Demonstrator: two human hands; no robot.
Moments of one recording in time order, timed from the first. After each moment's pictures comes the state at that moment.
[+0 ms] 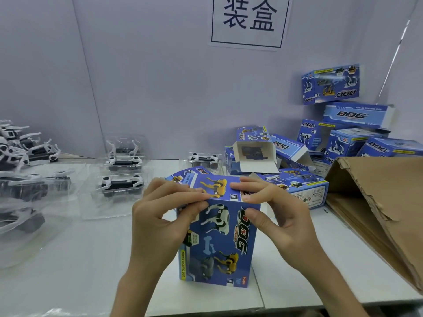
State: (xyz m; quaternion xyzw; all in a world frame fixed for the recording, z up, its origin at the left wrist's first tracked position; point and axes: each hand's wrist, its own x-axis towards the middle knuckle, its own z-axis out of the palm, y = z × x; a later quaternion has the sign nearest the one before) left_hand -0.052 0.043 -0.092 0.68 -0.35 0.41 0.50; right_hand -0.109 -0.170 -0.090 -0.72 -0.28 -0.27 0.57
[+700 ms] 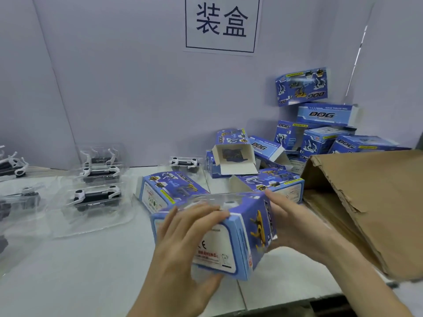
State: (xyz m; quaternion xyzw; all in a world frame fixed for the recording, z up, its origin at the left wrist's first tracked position) left_hand -0.086 0.013 -0.114 0.72 -0.46 0.34 0.38; right_hand -0.115 -0.234 -0.078 -0.69 0.01 0.10 0.72
